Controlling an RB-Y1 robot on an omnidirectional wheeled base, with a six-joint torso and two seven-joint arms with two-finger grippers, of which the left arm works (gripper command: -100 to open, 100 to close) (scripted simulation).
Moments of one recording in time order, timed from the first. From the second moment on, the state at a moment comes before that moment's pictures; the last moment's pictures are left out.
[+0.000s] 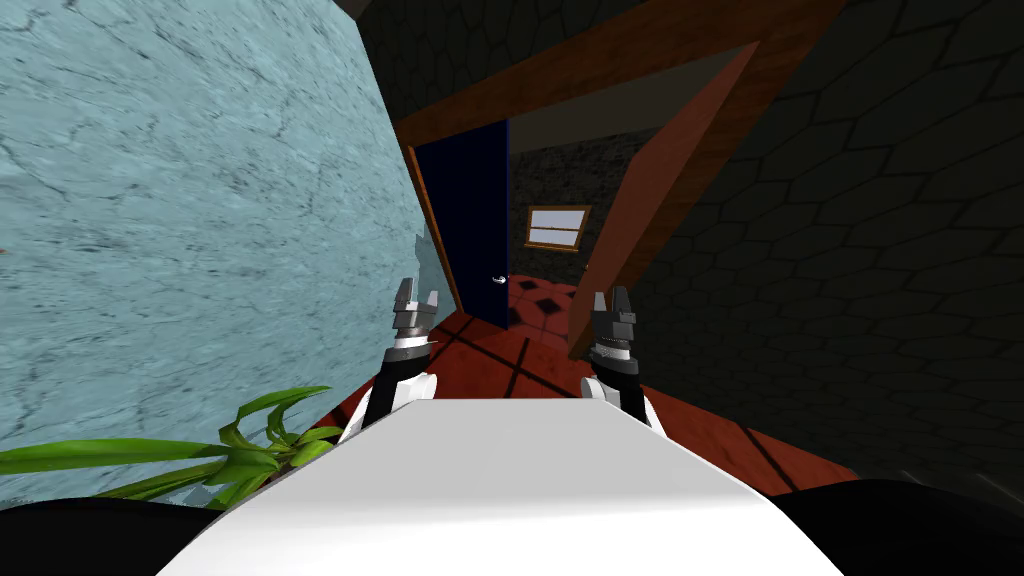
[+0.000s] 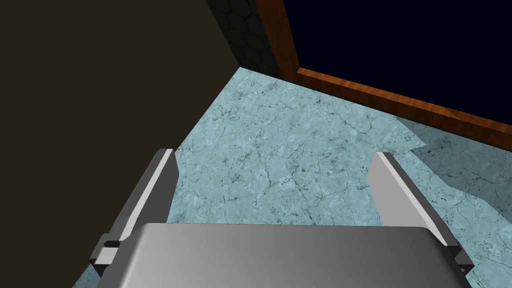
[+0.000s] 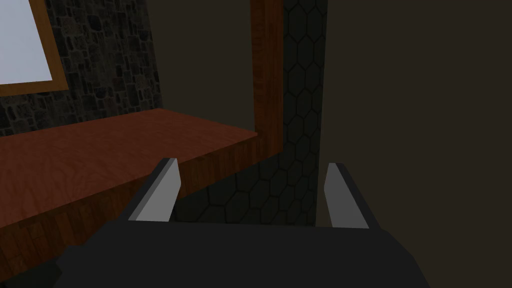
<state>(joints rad) 0.48 0.02 -0.02 -2.30 -0.03 -0.39 0.08</state>
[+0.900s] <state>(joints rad) 0.44 0.06 -0.05 -2.13 -0.02 -0.43 0.08</state>
